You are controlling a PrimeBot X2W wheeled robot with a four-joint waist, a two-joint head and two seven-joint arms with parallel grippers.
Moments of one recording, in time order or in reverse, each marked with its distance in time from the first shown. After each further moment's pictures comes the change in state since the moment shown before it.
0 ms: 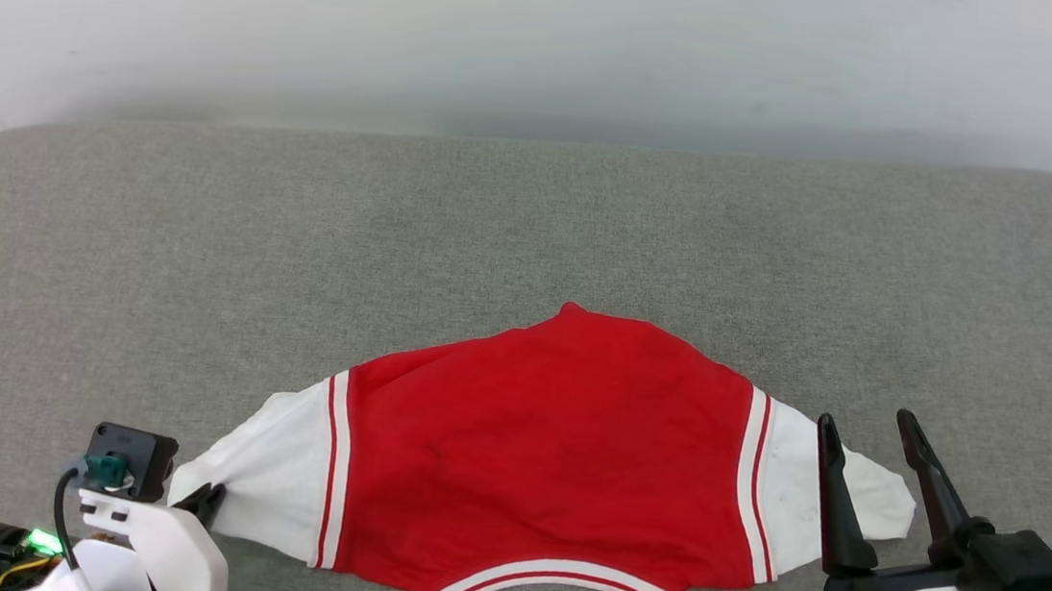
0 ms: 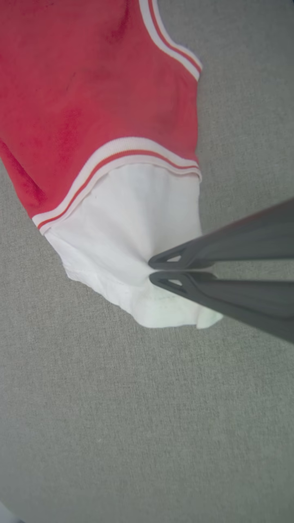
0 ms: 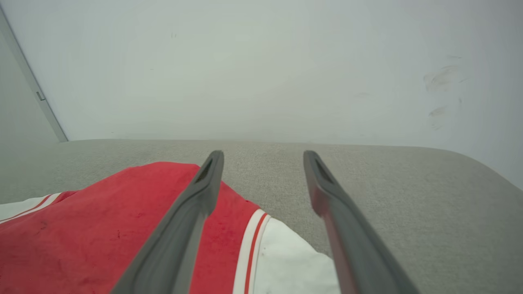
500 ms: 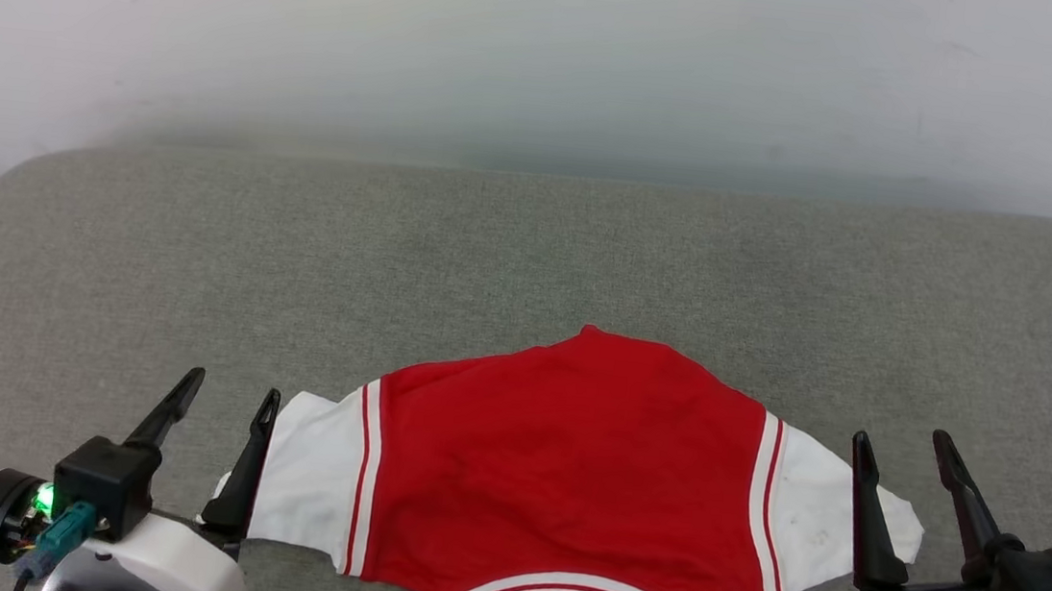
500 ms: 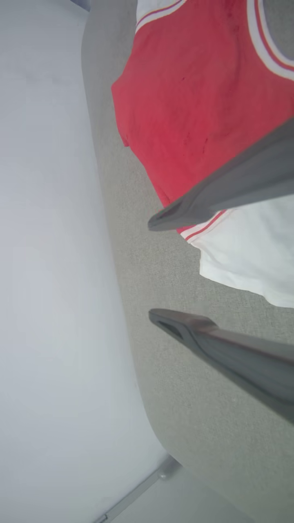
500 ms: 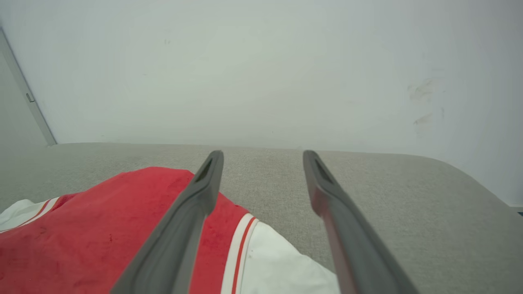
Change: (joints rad) left arm -0.019 -0.079 0.020 0.058 0.118 -0.065 -0.513; right arm 0.021 0.000 -0.053 0.007 -0.019 0.000 0.000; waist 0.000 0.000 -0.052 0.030
